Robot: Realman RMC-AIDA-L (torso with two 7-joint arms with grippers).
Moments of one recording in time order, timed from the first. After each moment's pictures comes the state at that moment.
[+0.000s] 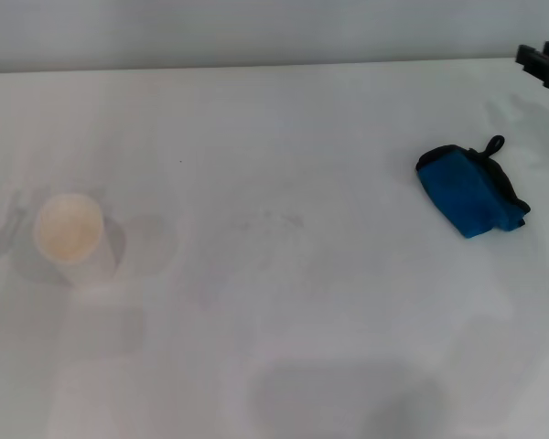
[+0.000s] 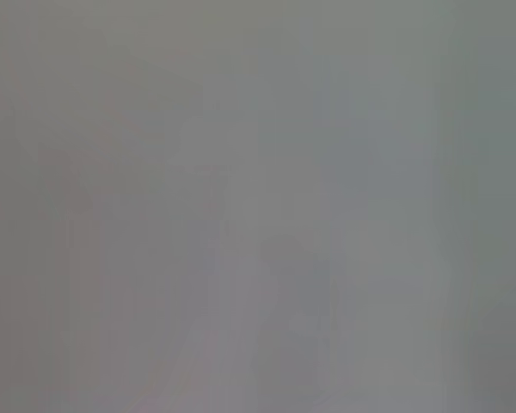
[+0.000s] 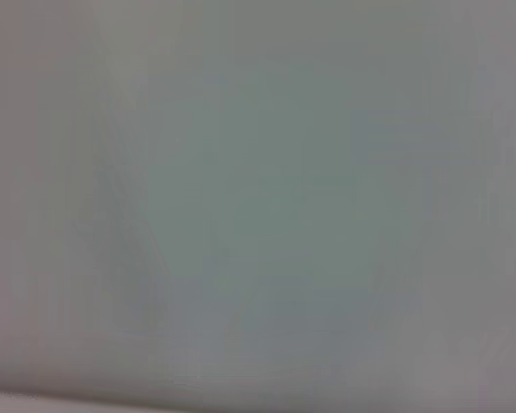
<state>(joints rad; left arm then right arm) -0.38 -2.07 2.79 0.05 -1.31 1.30 -0.10 0.39 2.00 -0.80 -0.73 1.48 0.81 -1.54</state>
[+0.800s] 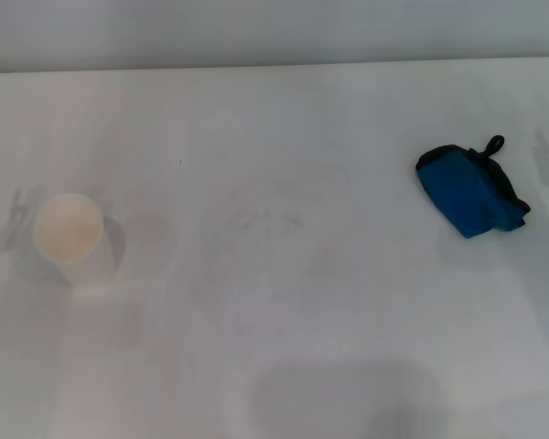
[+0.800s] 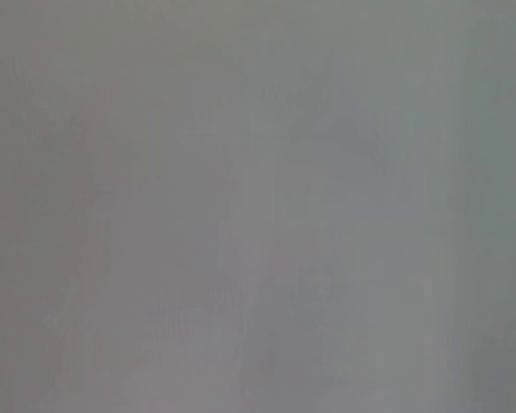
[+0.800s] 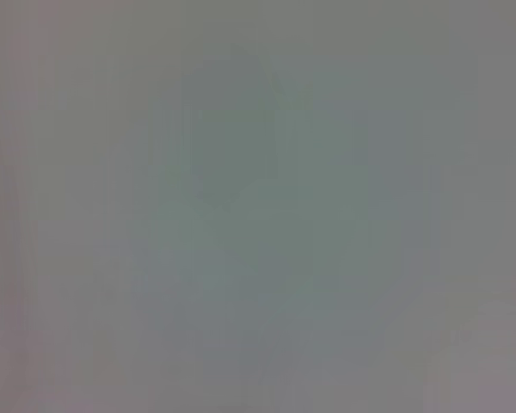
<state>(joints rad) -0.39 -2.08 2.79 0.06 -1.33 1.27 -0.17 0.38 2.01 -0.47 -0.11 2.10 1.08 -2.66</state>
